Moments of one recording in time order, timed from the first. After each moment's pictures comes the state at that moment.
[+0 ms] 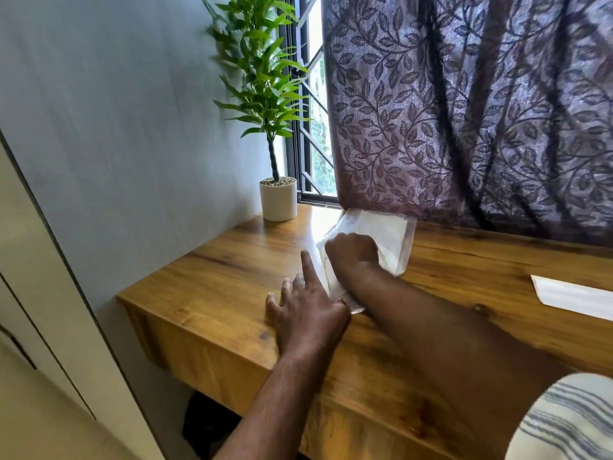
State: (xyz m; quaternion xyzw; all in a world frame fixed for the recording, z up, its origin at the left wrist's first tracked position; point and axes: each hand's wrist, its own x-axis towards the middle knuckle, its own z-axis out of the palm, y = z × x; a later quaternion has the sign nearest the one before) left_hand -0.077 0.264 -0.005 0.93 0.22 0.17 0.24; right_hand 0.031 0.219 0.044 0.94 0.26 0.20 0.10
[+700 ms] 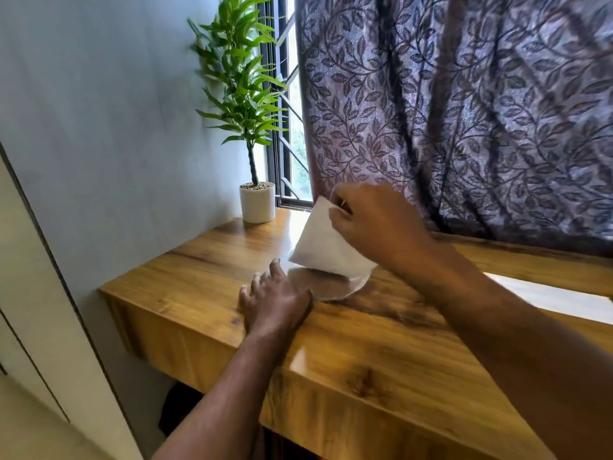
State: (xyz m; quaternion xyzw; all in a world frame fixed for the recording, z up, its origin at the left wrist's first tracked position) left_hand -0.080 0.270 -0.003 0.92 0.24 0.17 0.27; right_hand -0.062 0.103 0.143 0.86 0.36 0.30 -0.19
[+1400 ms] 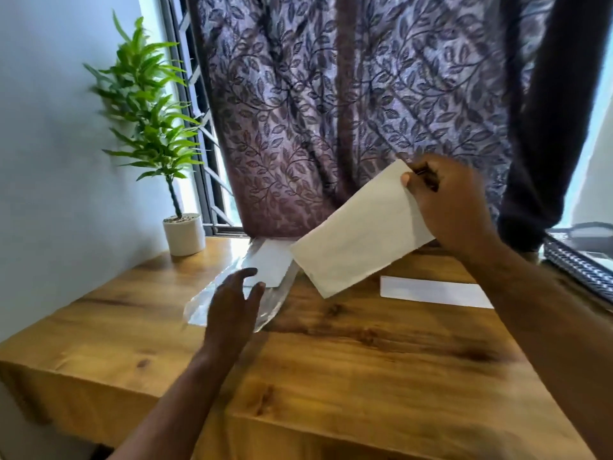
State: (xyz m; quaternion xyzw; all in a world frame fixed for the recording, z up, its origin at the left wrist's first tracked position) left_hand -0.070 0.199 0.022 0.87 0.05 0.34 0.36; right_hand -0.027 -0.113 0.176 0.81 0.17 0.44 -0.36
